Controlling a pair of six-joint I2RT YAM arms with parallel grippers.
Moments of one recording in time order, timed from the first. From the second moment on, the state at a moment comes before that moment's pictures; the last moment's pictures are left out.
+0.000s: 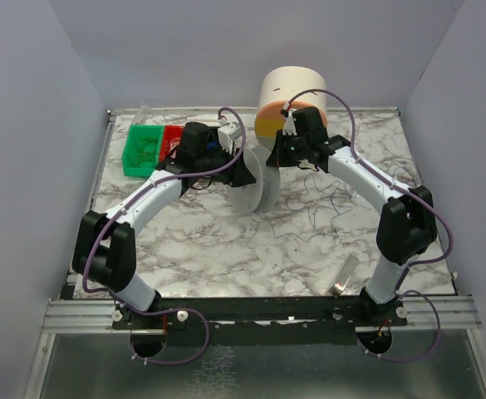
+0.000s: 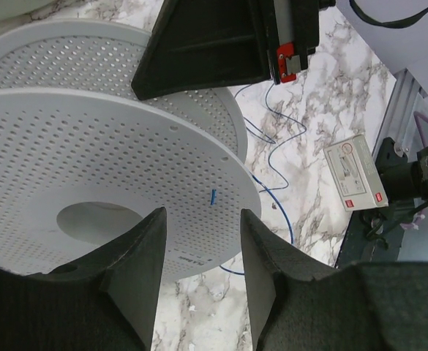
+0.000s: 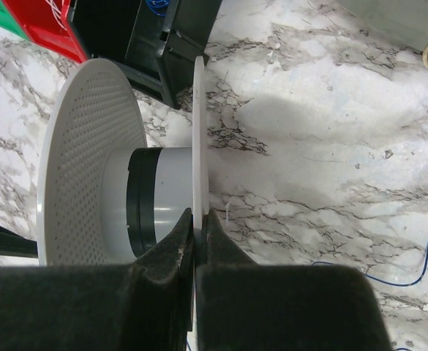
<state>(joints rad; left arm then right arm) -0.41 1.56 1.18 -0.14 0.74 -0.14 0.47 1.79 1.50 -0.42 -0.25 0.35</state>
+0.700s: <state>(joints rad) -0.44 1.56 1.17 -0.12 0.76 -0.16 0.47 1.79 1.50 -0.42 -0.26 0.36</state>
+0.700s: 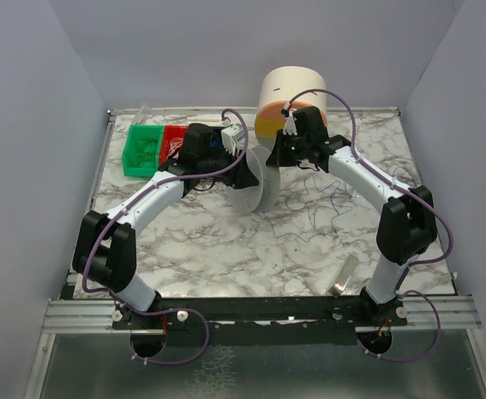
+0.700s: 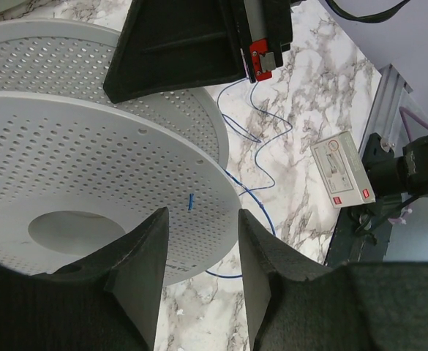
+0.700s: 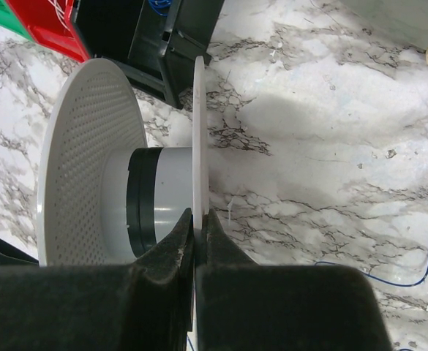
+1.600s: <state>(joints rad) -0.45 1.58 1.17 -0.12 0.76 -0.16 0.47 1.79 1.49 -0.41 -0.28 0.37</state>
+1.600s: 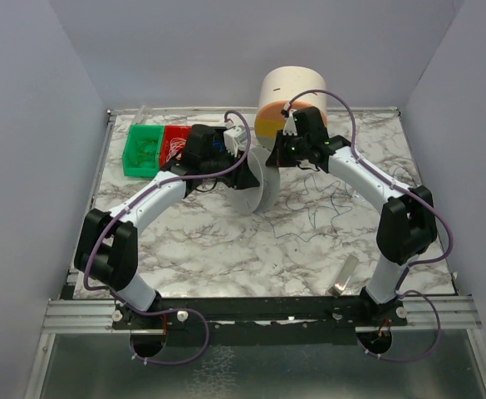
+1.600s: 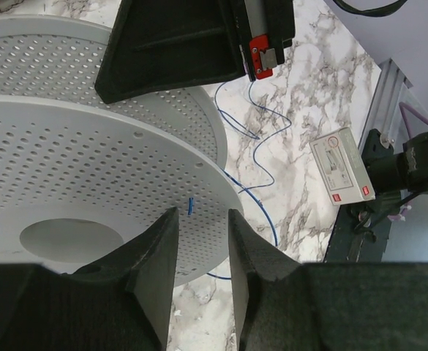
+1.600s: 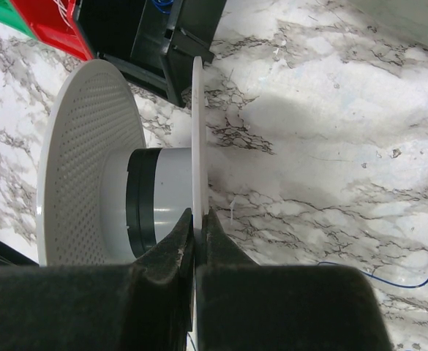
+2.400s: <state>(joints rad) -0.45 1.59 1.19 -0.13 0.72 -0.15 0.46 1.78 1.47 -0.39 -0.28 0.36</state>
